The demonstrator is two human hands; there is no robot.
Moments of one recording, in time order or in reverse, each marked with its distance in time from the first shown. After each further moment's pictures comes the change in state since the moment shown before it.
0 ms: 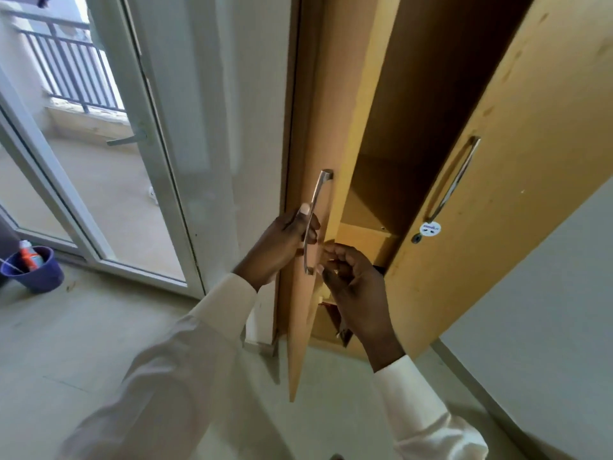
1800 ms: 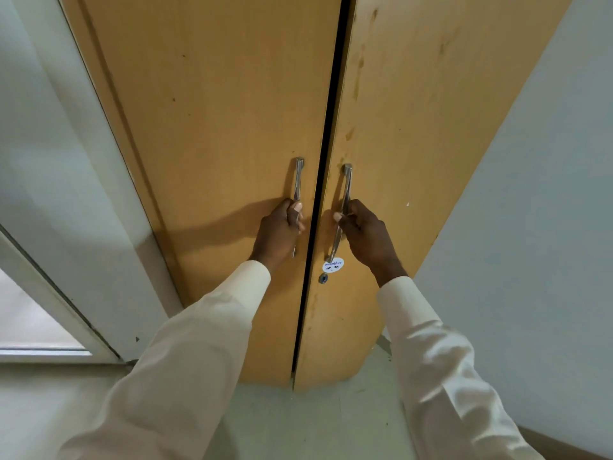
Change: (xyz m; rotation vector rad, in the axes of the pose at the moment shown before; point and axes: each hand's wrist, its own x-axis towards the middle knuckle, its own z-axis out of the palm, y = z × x) left_hand 0.210 -0.001 0.218 0.292 0.077 0.163; right_hand 0.182 0.139 -0.241 -0.317 0.134 0.104
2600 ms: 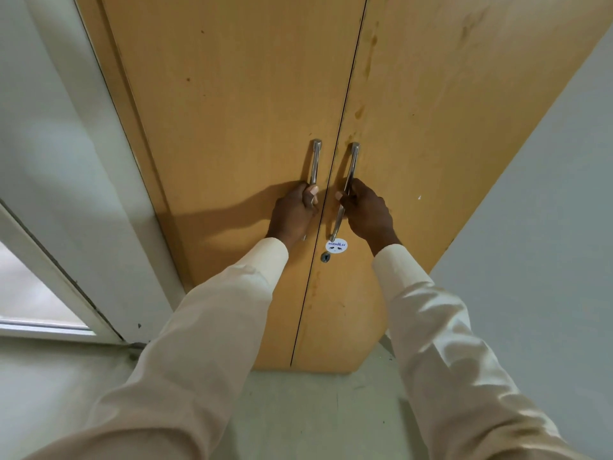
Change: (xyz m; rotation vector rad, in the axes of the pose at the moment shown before) left_hand 0.044 -0.005 0.015 0.070 0.037 -0.022; right_hand 0.062 -0.012 0.018 -0.220 -0.049 0.116
